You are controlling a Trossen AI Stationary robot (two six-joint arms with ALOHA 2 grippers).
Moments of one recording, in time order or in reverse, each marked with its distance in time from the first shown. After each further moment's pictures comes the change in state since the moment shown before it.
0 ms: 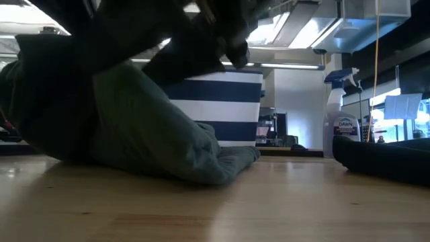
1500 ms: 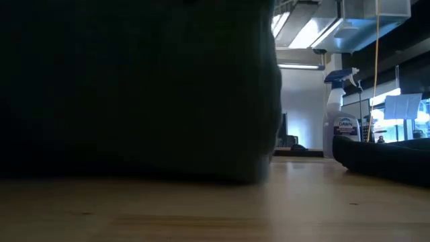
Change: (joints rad) left arm -0.278 -0.036 0.000 0.157 0.262 0.167; right arm 0.063 -0.005 0.396 -0.739 -0.235 -0.037
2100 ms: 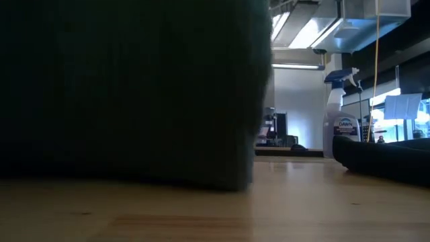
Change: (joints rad) left arm -0.061 -0.269 -0.270 0.387 -0.253 -0.039; right arm 0.016 -0.083 -0.109 0.143 0.077 -0.079
